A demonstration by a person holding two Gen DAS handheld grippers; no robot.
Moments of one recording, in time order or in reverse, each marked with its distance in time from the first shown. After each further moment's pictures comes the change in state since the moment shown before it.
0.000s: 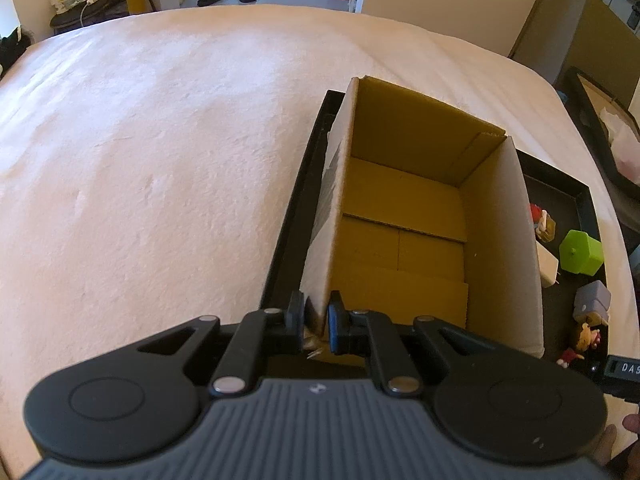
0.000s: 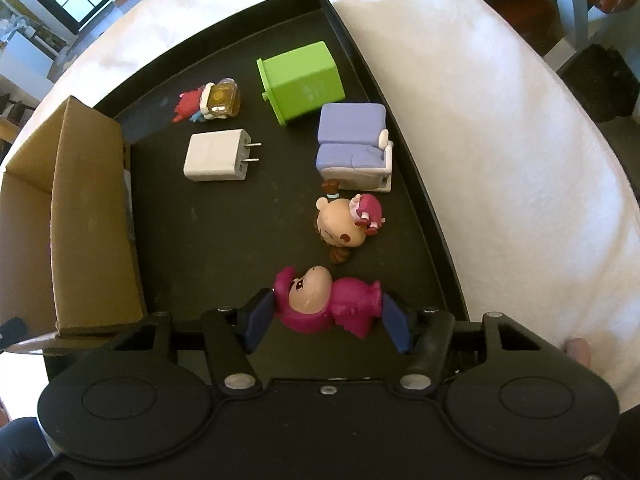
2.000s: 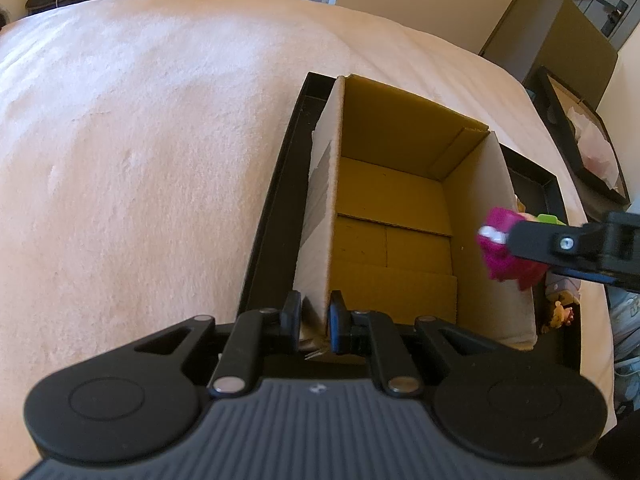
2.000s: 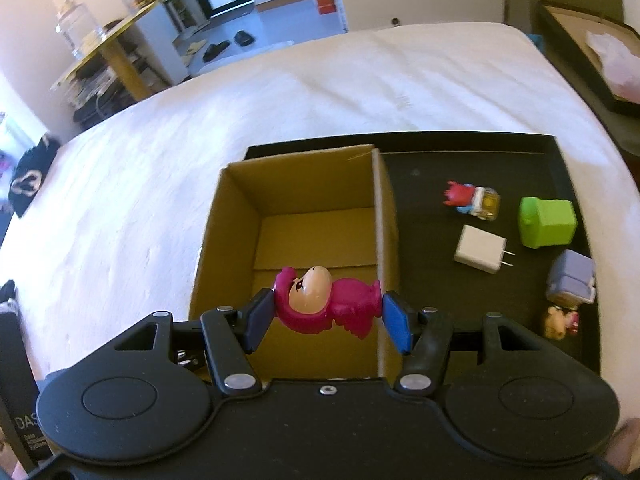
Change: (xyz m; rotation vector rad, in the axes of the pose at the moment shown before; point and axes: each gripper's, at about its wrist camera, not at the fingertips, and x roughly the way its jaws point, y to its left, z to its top) left arm 0.004 0.018 -0.015 -0.011 0.016 -0.135; right arm -0.065 0.193 -0.024 -0.358 -0.175 0.148
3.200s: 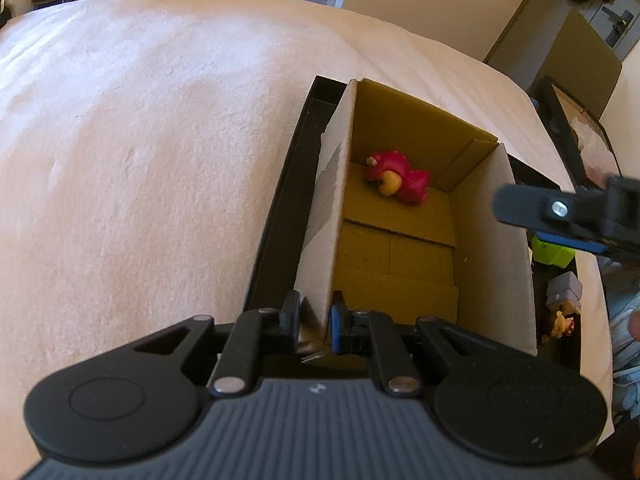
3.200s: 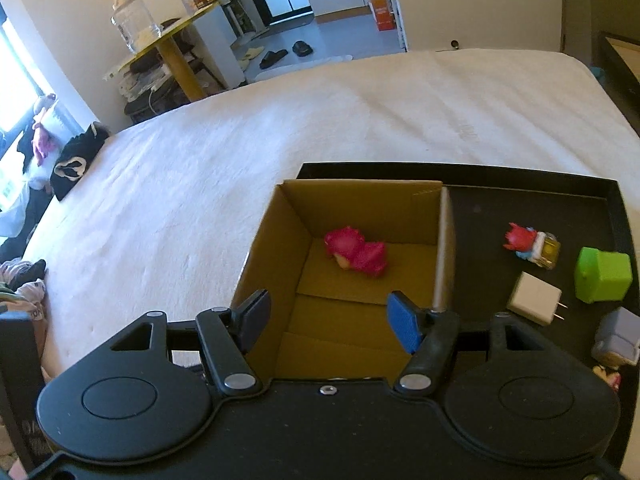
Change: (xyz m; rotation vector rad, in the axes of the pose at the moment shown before) left arm 0.001 0.004 0.000 -0.020 -0.016 0.005; right arm 0.006 0.007 0.012 -0.095 -0.052 0.123
